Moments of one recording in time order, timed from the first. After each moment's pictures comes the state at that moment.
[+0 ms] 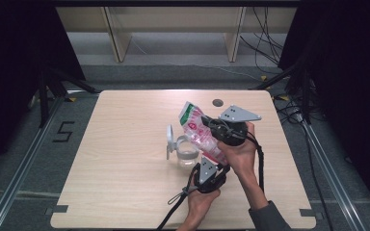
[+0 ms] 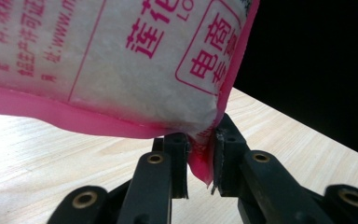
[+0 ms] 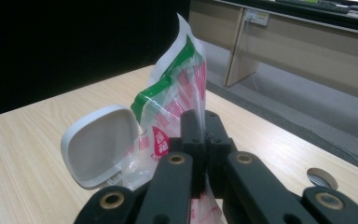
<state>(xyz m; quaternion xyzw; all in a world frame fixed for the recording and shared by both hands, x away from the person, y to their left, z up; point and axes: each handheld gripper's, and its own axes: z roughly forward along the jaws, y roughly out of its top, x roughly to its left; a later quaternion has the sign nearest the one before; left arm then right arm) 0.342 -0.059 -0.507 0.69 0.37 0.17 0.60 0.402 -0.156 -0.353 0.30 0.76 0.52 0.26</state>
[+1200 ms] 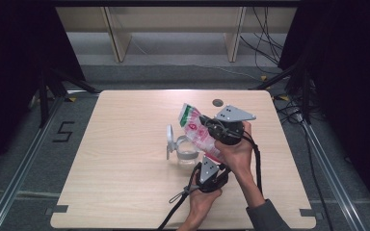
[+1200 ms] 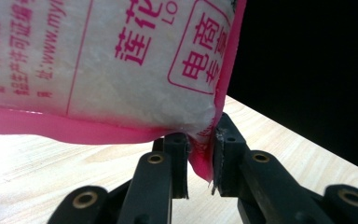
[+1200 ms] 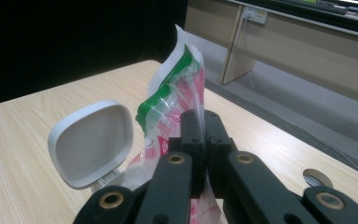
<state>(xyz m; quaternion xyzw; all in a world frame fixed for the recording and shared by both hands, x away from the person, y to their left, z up) 0.343 -0.063 -0.505 0.68 0.36 0.16 0.62 0.407 -0.149 -0.358 0.30 0.77 0.50 0.26</state>
